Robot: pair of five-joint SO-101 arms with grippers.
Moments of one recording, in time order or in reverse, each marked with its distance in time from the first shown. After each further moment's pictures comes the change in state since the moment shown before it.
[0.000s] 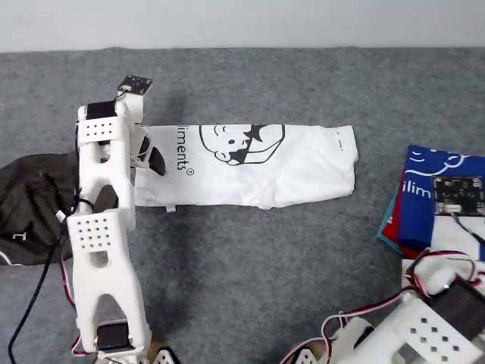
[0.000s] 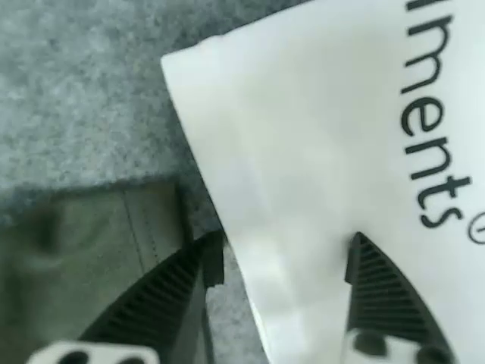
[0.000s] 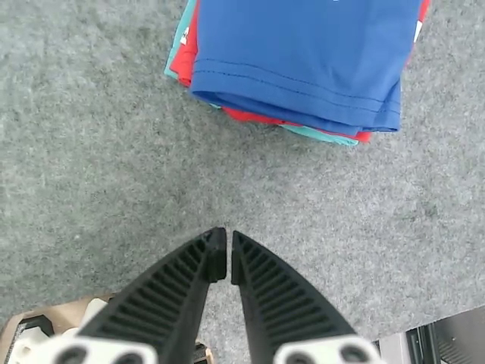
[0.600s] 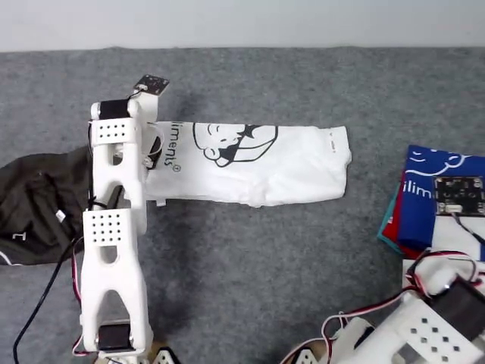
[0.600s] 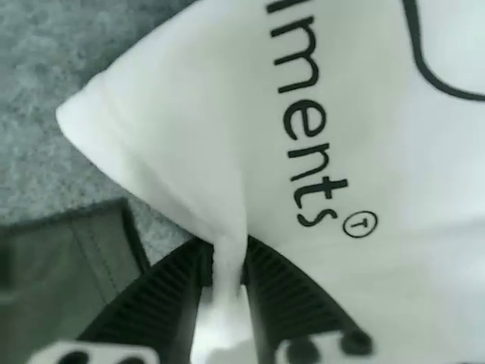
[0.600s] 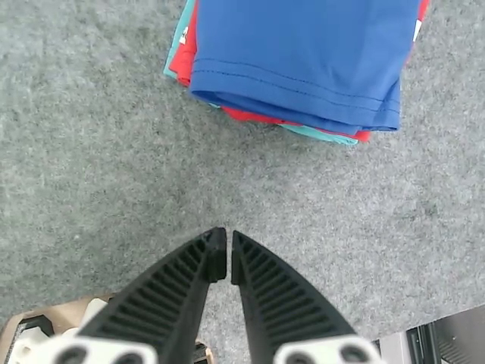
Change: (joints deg) left arm 2.6 9.6 -17.0 8.1 -2.4; right arm 0.1 0.0 0.0 0.0 0.0
